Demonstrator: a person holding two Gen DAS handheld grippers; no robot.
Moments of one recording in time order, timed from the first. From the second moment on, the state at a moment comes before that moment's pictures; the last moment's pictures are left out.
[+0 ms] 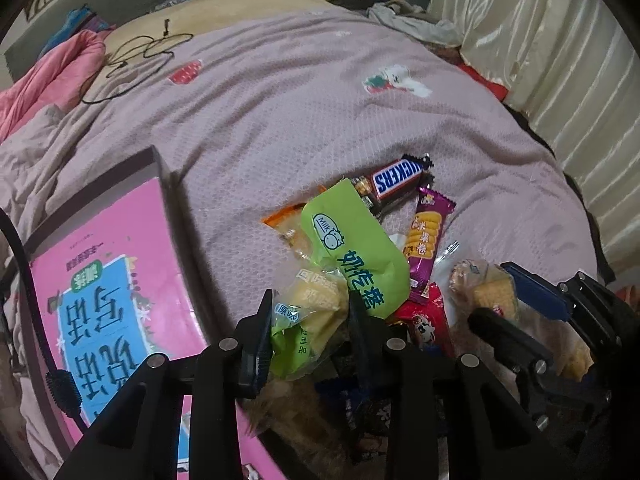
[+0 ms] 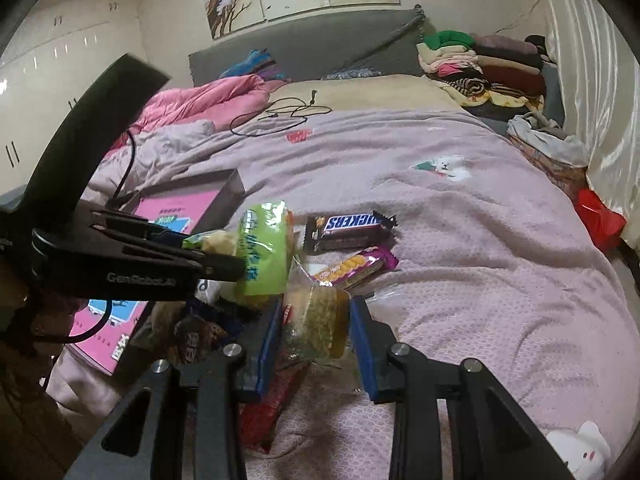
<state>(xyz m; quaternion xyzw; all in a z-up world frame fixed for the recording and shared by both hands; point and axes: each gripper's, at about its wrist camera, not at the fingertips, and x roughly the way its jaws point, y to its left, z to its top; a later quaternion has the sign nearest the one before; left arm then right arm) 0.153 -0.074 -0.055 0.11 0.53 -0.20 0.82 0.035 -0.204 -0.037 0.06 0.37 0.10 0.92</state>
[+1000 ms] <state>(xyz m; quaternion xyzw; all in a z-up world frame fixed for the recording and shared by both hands) 0.087 0.112 -0.012 0.03 0.50 -0.07 0.86 0.030 -0.055 -0.001 0.04 0.37 0.25 0.89</state>
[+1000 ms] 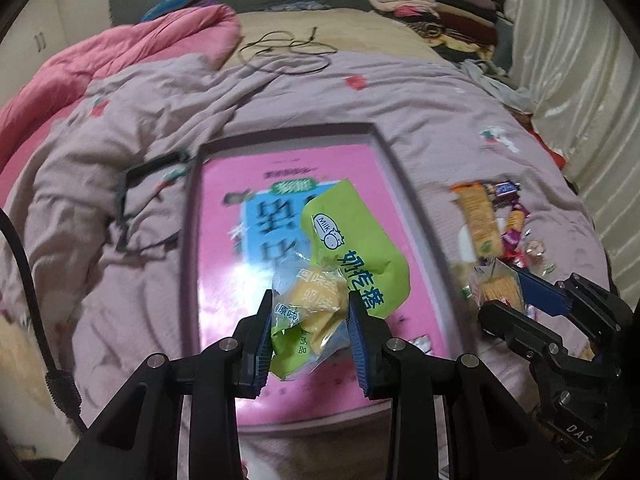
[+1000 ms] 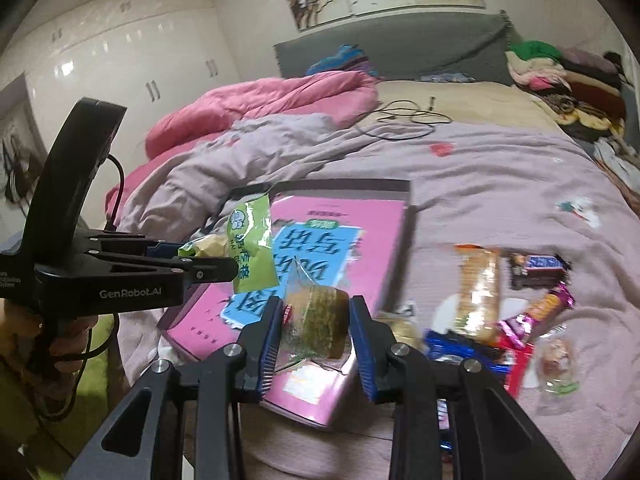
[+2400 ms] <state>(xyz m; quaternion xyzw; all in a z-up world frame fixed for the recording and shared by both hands) 0.078 0.149 -0.065 0.00 0.55 -0.03 0.84 0.030 -0.011 -0.046 -0.03 0.44 0.24 0.86</state>
